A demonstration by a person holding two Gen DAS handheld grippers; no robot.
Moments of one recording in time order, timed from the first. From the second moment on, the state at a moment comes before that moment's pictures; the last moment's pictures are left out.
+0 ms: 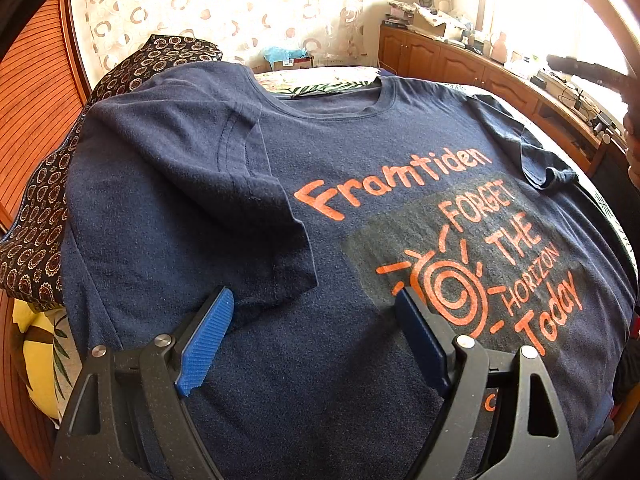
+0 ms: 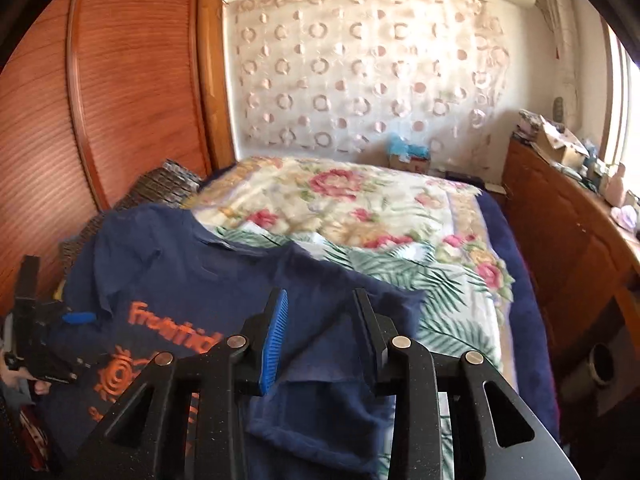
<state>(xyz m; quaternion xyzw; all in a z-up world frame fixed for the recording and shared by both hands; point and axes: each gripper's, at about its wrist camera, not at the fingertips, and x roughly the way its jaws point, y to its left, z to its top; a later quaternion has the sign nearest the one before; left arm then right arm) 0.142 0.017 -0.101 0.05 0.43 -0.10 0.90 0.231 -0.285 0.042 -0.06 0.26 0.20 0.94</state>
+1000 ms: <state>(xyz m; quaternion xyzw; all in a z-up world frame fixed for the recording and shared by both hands) 0.142 0.017 -0.101 0.05 0.43 -0.10 0.90 0.324 -0.227 -0.015 -0.05 0.34 0.21 0.92</state>
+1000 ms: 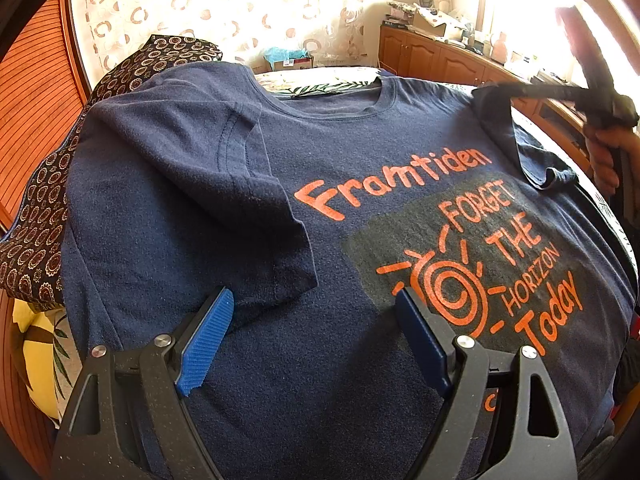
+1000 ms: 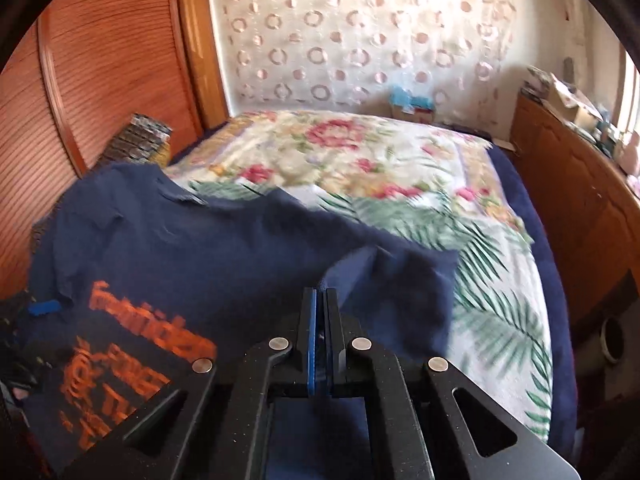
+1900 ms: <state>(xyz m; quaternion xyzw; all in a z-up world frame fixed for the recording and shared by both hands) 0.143 0.017 -0.102 0.05 0.43 -0.09 0.90 0.363 -0.262 -0.059 -0.06 0.37 0.11 0.92</state>
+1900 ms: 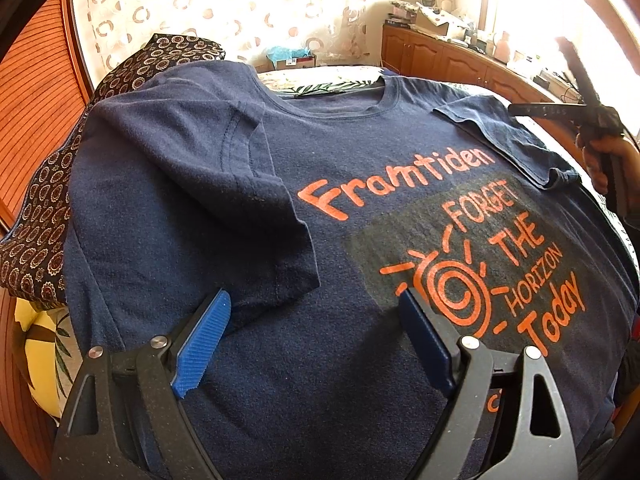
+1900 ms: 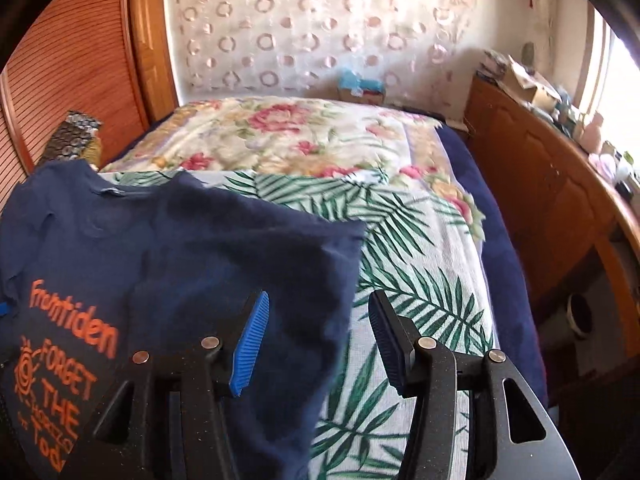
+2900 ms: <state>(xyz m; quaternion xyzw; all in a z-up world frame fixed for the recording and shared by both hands) 0.163 0.055 -0.013 0.02 0.36 -0.04 0.93 0.367 -0.268 -0.055 -0.06 0.37 0.12 0.92</state>
